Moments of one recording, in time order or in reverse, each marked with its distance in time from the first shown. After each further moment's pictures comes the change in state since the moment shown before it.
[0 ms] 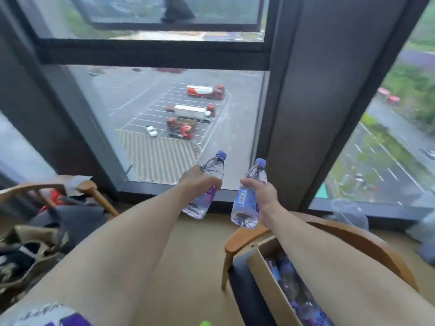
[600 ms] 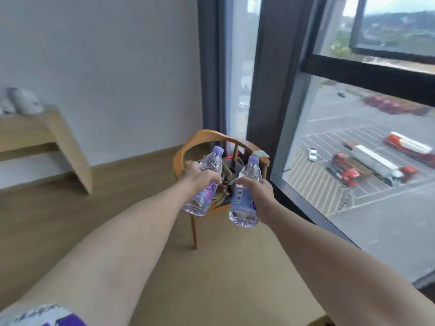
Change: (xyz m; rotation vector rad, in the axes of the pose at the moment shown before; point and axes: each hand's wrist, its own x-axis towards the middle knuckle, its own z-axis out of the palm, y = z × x) left_hand -0.330 -0.235 -0.190 -0.389 0.837 -0.488; right_hand -0.227 0.144 0.269 -0.517 -0.908 0.088
